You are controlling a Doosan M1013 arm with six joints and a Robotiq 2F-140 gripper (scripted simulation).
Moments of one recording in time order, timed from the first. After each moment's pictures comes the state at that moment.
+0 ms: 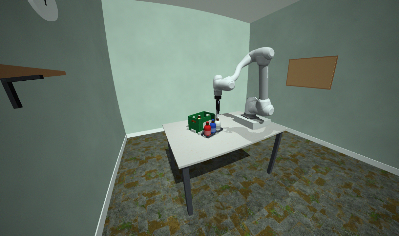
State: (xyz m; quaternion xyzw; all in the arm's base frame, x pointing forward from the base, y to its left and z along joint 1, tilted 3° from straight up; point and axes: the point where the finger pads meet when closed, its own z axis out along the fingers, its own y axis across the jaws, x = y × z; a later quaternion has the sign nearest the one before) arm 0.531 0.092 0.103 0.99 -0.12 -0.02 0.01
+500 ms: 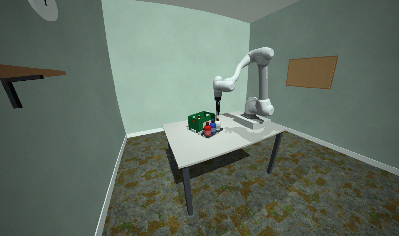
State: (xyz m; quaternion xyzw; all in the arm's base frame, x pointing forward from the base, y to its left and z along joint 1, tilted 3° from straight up) arm 0.530 0.092 0.090 0.99 -0.12 -0.02 0.01
